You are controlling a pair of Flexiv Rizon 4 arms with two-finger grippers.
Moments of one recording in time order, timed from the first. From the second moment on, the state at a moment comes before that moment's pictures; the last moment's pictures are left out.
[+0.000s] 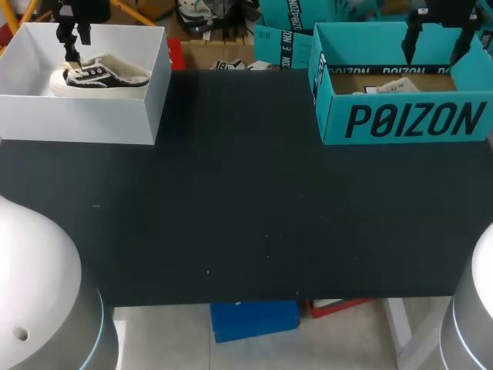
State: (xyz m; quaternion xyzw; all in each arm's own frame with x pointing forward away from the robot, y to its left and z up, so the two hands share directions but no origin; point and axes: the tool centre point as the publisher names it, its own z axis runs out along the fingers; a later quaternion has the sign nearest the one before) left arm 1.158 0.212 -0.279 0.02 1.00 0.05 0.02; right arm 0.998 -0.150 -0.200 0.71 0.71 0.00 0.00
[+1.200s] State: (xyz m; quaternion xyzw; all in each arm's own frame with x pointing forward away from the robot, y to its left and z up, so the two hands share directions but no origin) left arm 1.170 0.181 -0.359 0.04 1.00 0.05 -0.01; right arm 0.998 -0.150 -0.200 0.71 0.71 0.00 0.00
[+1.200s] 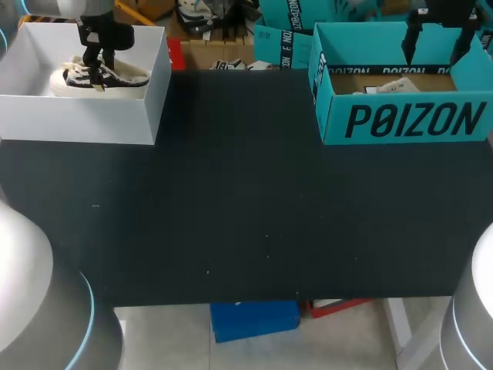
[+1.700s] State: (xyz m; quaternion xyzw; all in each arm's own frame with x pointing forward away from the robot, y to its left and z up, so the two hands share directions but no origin) left arm 1.176 0.185 -0.381 0.02 1.00 0.06 0.00; right arm 0.998 -0.150 -0.200 0.71 0.71 0.00 0.00
